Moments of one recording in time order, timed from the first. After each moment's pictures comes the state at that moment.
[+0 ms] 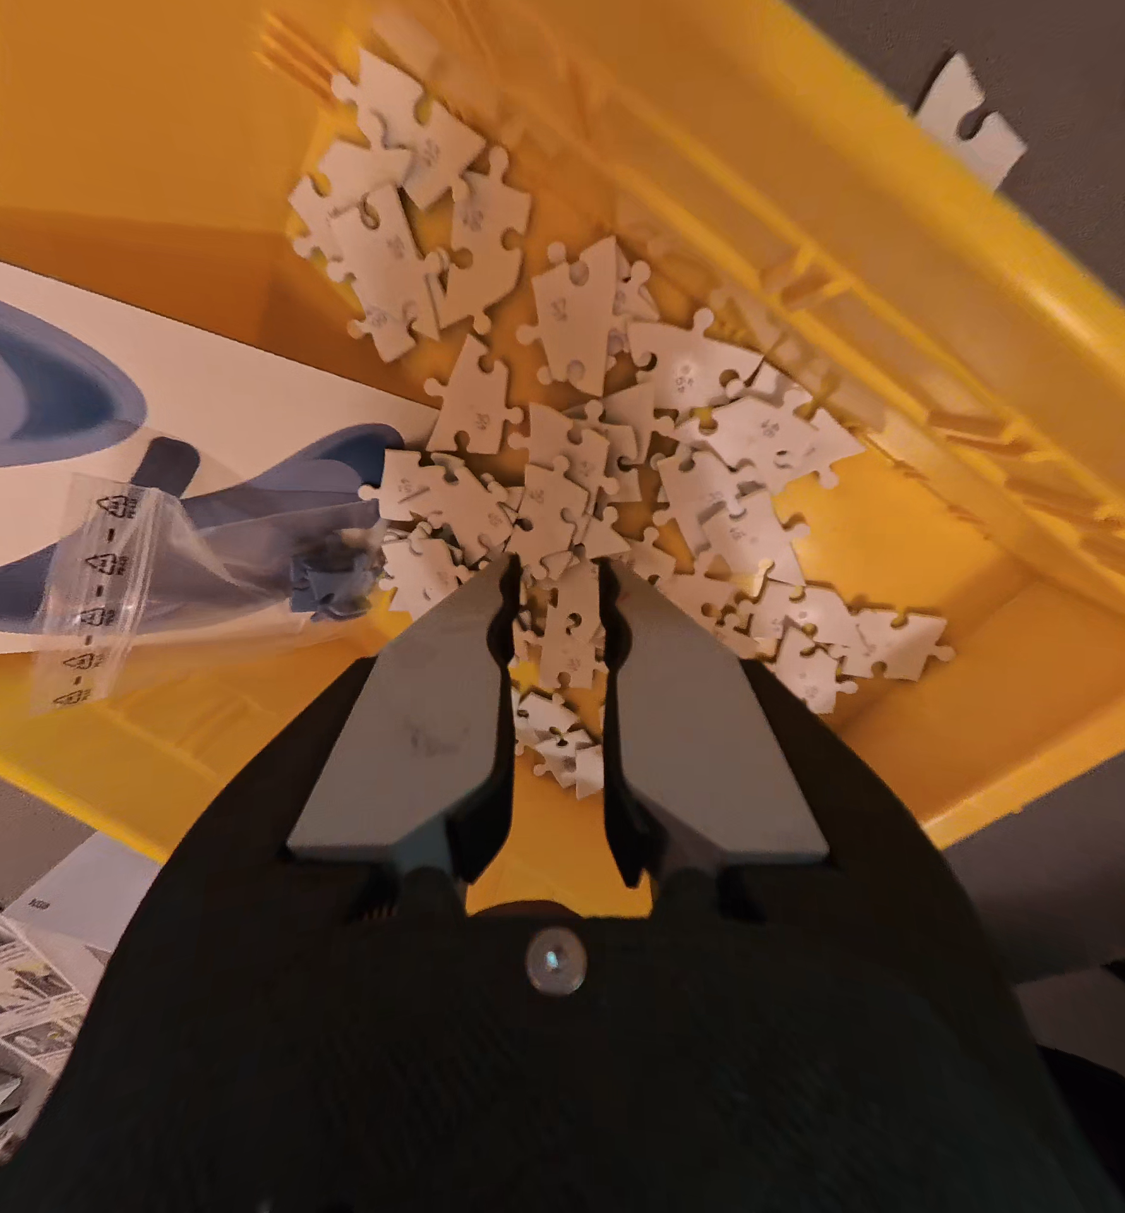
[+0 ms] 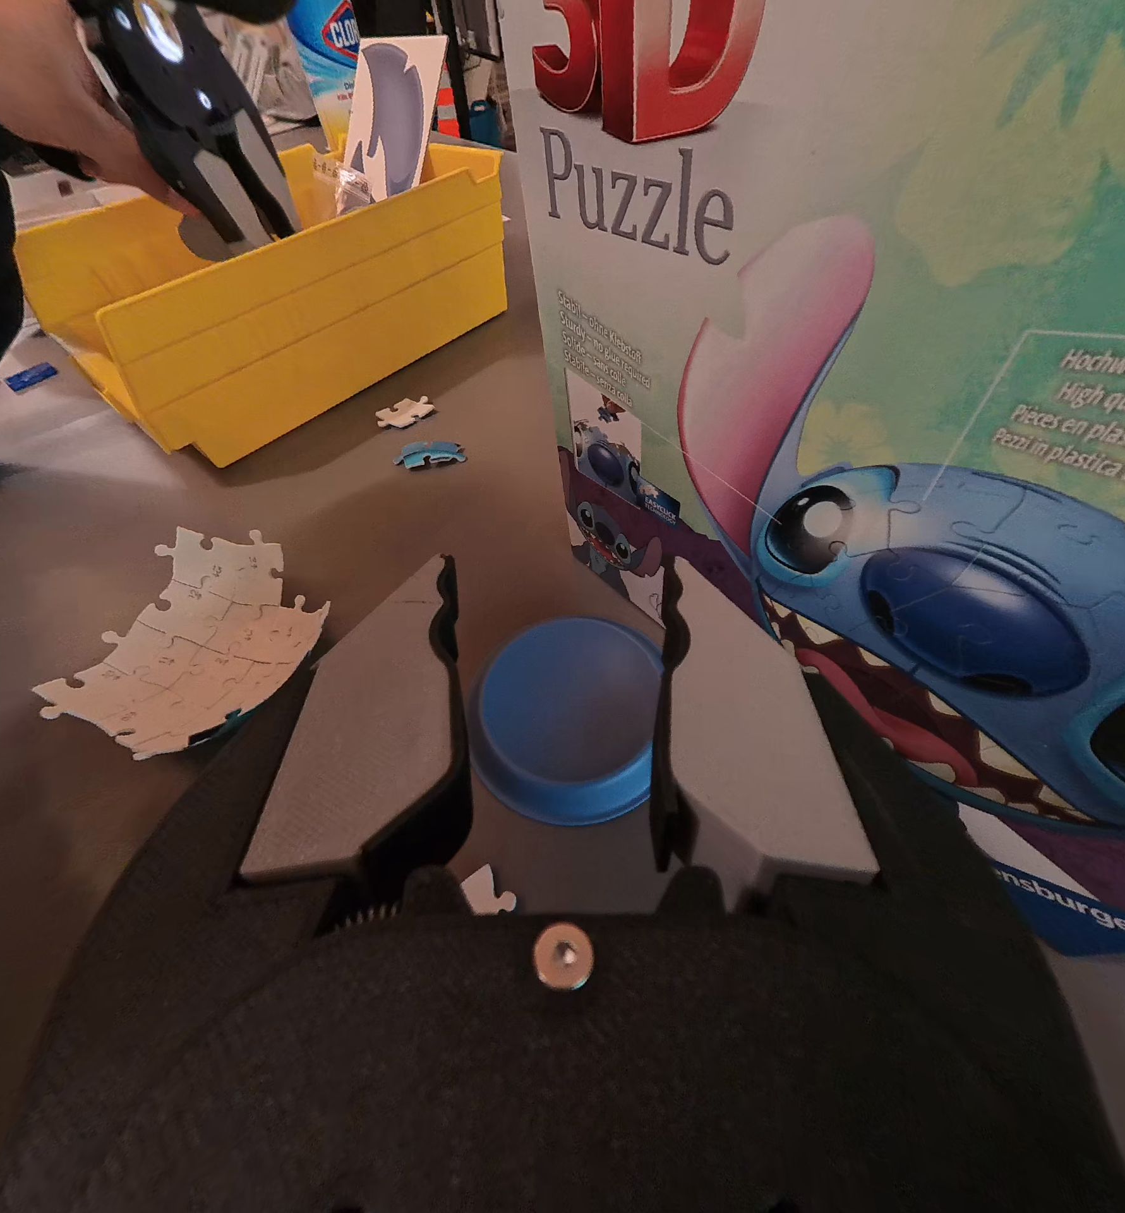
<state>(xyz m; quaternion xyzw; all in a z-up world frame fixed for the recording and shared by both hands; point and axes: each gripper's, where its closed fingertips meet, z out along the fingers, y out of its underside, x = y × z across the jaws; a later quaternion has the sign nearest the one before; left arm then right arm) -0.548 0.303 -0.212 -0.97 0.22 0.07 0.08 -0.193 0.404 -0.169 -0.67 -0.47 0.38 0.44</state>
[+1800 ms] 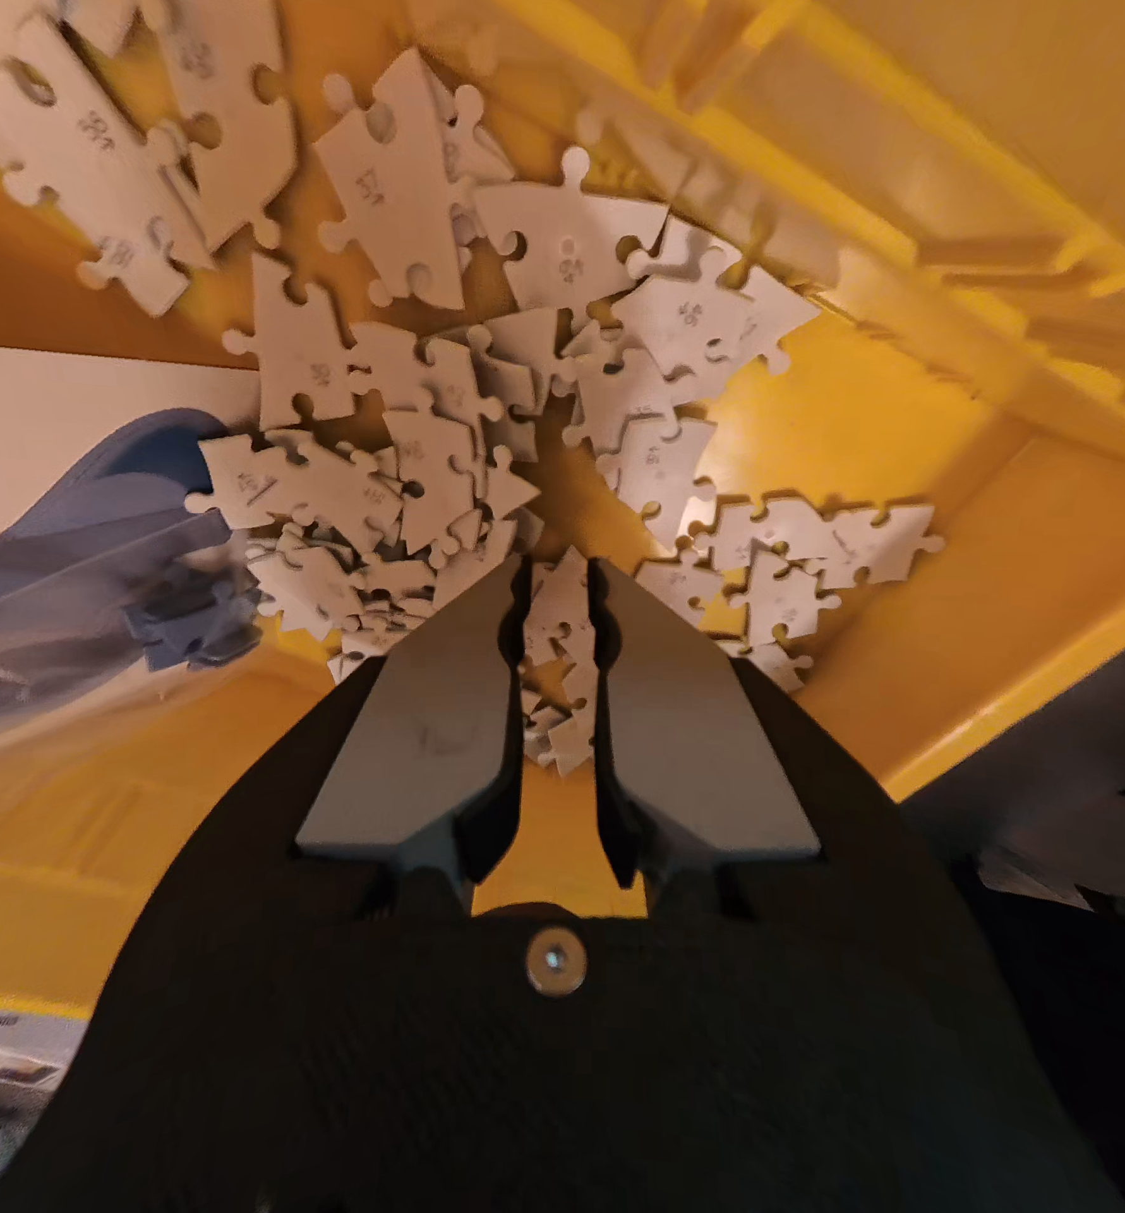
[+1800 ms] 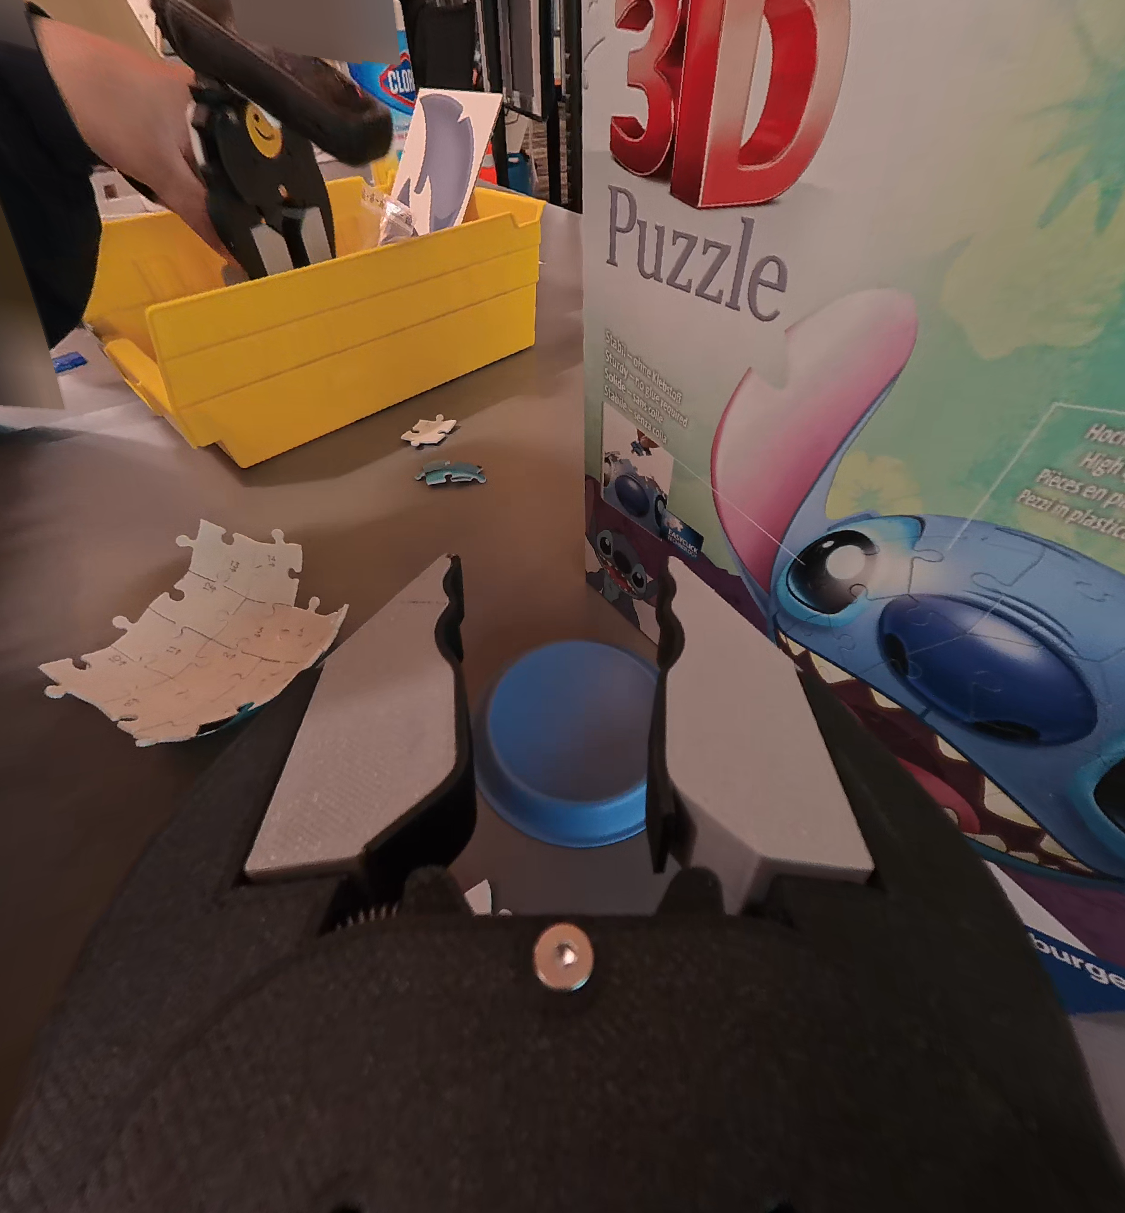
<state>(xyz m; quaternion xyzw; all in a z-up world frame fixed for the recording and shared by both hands) -0.540 0.272 -0.240 -0.96 0.29 0.01 -0.02 -0.196 0.396 -0.160 -0.63 -0.49 0.38 0.47</state>
